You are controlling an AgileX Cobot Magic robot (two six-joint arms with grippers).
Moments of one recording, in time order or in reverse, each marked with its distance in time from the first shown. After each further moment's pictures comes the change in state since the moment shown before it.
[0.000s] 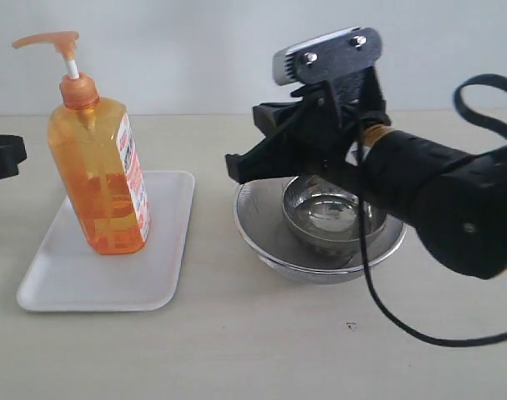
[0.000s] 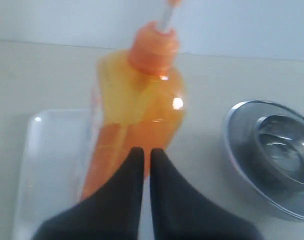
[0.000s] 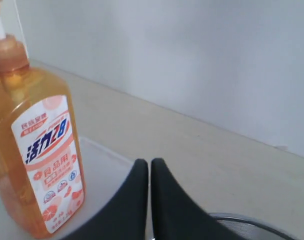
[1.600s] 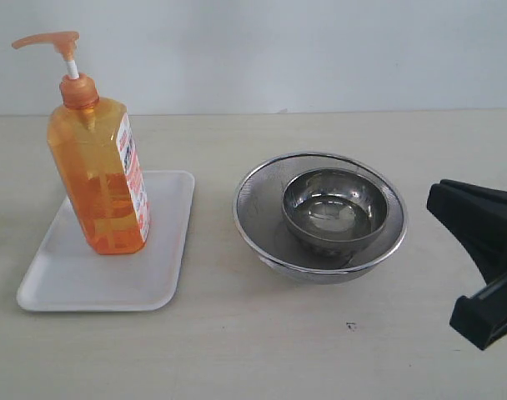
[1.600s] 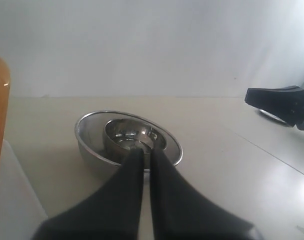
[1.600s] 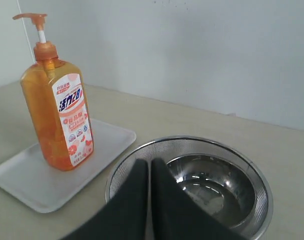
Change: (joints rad) left arm 0.000 -0.878 0.456 -0.123 -0.372 0.014; right arm -0.002 -0.877 0.559 0.161 0.243 -0.127
